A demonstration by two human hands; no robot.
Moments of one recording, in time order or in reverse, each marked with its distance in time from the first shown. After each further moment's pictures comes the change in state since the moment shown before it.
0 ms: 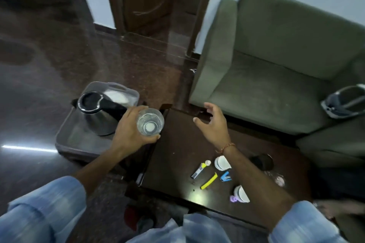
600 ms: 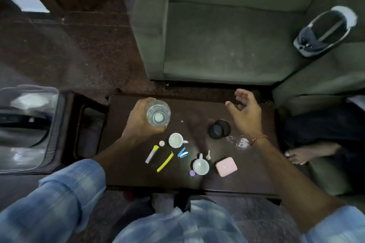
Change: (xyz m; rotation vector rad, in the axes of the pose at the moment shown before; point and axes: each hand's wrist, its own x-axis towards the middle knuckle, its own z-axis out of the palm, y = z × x) left_hand 0.025 0.158 0.271 -0.037 -0.300 -0.022; right_hand -0.015 0.217 -0.276 0.162 0.335 0.291
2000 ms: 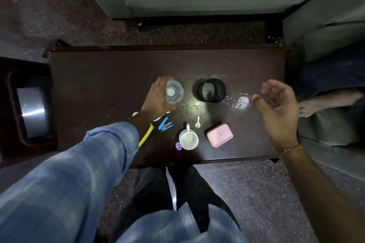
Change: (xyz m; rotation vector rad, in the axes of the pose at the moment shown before) left_hand 0.052 -0.105 0.233 0.074 -0.403 -0.026; right_hand -0.009 0.139 -0.055 0.087 0.130 0.265
